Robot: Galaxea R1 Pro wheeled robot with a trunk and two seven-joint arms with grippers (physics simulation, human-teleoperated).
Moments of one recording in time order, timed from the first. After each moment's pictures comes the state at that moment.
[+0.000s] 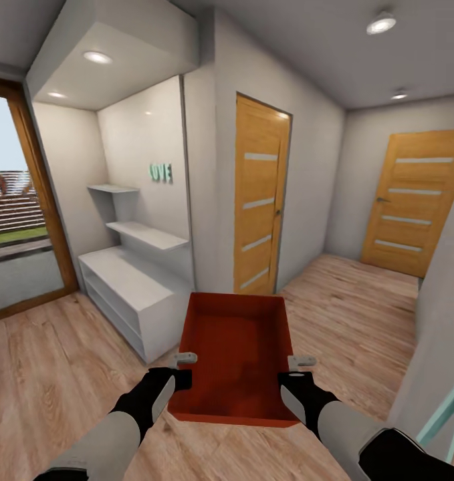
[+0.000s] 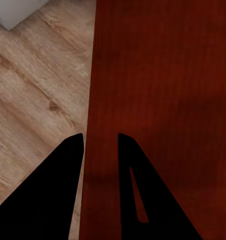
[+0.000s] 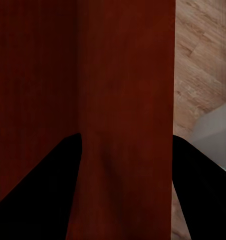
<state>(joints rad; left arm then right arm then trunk) -0.70 -0.15 0.02 -0.43 0.05 0.42 0.10 -0.80 0.09 0.51 -0.15 -0.47 0.16 -0.39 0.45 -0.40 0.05</state>
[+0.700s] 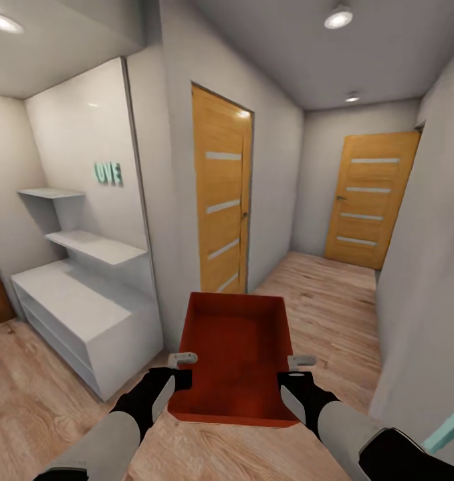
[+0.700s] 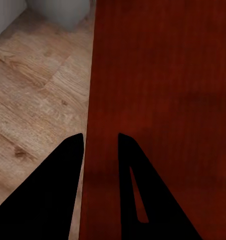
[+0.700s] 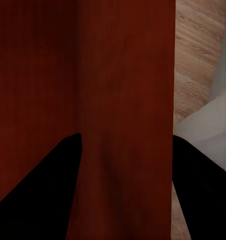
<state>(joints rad) -0.70 -0.15 0.02 -0.43 0.05 0.42 0.10 -0.80 0.09 0.51 -0.15 -0.47 0.16 -0.39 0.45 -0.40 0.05</state>
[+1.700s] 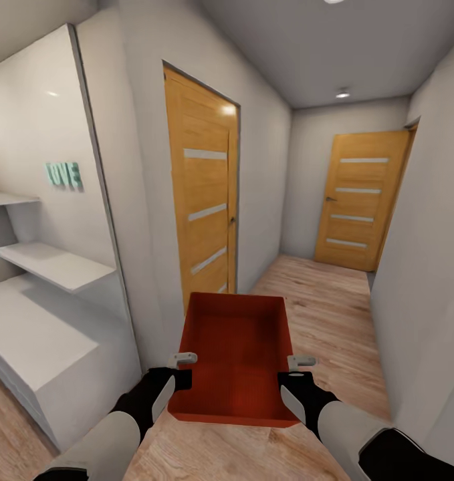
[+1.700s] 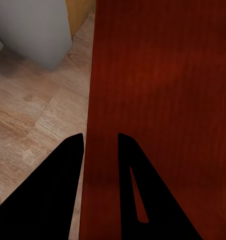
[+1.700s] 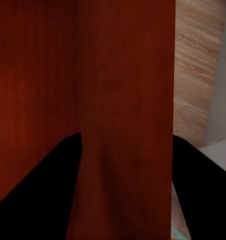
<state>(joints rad) -0.70 -0.15 0.02 -0.43 0.05 0.42 0.10 -0.80 0.09 0.51 -0.15 -0.47 0.16 -0.39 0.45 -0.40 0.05</state>
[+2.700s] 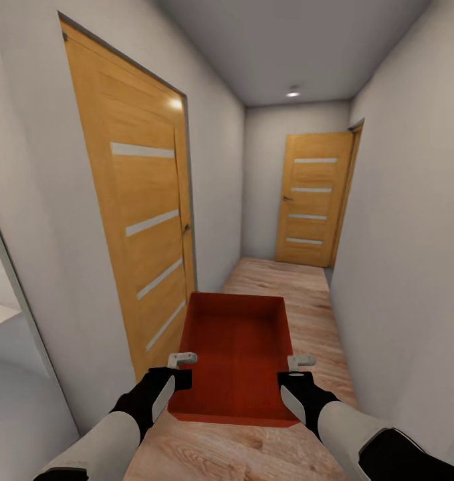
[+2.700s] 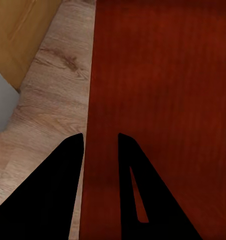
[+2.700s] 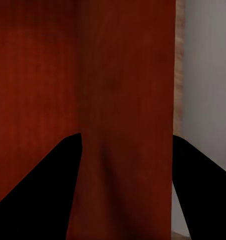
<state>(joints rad) -0.70 -0.15 0.02 -0.43 0.05 0.42 0.10 -0.80 0.09 0.51 -0.15 -0.47 0.16 -0.39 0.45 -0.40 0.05</state>
